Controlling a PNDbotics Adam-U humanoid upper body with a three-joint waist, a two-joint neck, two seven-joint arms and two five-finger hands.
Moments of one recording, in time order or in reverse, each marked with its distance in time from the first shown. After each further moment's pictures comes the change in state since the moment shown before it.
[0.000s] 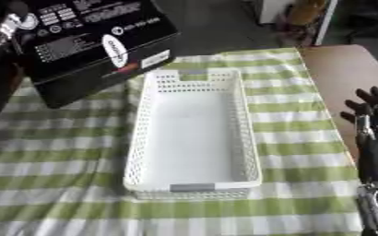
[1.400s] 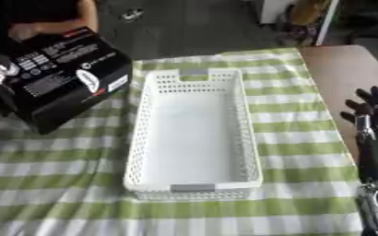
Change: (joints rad) left arm 0.176 -0.040 0.154 0.085 -0.058 -0.042 0.128; right arm 0.000 0.000 -0.001 0.000 0.000 0.001 -0.002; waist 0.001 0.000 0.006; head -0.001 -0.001
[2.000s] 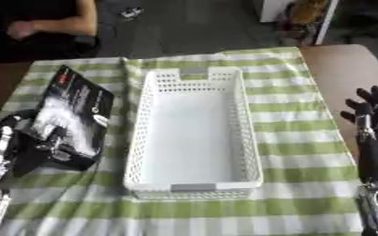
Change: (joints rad) left arm 0.155 -0.094 -0.051 0.004 -0.801 0.016 -0.109; right arm -0.001 0.000 0.000 -0.005 0.000 0.000 0.000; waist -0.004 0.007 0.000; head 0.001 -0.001
